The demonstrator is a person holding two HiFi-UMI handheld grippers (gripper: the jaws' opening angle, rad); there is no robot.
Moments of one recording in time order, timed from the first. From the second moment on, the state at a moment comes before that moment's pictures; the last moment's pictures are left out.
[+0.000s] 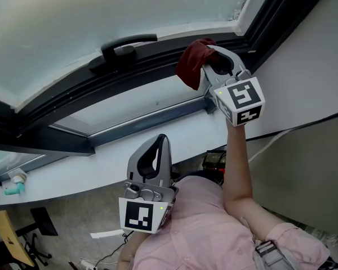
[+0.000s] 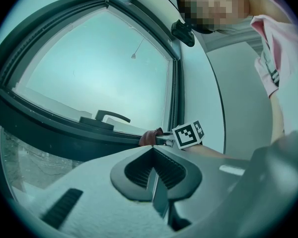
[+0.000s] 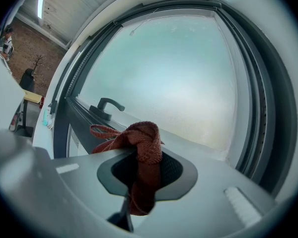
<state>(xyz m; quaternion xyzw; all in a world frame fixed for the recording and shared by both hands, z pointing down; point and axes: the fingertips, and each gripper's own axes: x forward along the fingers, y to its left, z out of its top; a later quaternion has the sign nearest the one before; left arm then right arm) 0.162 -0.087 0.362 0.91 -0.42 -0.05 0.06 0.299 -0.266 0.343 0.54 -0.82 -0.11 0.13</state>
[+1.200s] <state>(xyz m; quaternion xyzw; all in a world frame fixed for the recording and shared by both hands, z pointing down) 0.173 -0.091 0.346 0.89 -0.45 -0.09 0.05 0.330 -0.268 0.345 0.55 -0.82 -0.10 0.13</state>
